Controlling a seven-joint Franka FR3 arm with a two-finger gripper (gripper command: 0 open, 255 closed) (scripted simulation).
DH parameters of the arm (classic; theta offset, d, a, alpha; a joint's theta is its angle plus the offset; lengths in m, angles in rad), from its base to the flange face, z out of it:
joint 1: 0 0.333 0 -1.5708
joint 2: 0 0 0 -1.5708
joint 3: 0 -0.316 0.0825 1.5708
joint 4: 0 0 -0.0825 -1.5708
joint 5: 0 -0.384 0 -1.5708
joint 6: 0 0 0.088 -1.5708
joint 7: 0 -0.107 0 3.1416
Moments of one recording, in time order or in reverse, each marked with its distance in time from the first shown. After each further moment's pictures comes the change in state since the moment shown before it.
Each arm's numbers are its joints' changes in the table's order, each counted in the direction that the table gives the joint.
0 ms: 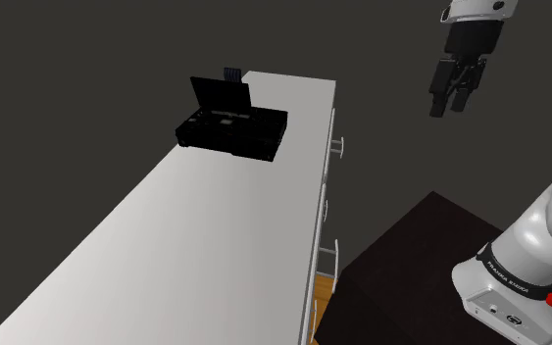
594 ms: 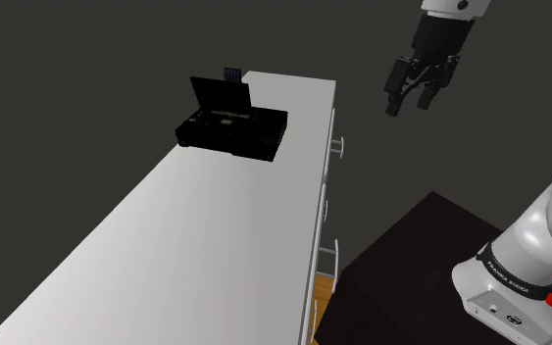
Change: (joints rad) arm 0.009 0.007 -0.215 -0.007 -0.067 0.216 -0.261
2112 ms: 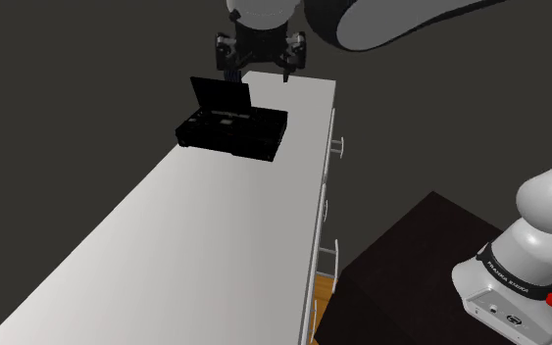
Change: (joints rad) arm -0.535 0.760 -1.118 -0.657 0.845 0.156 -1.206
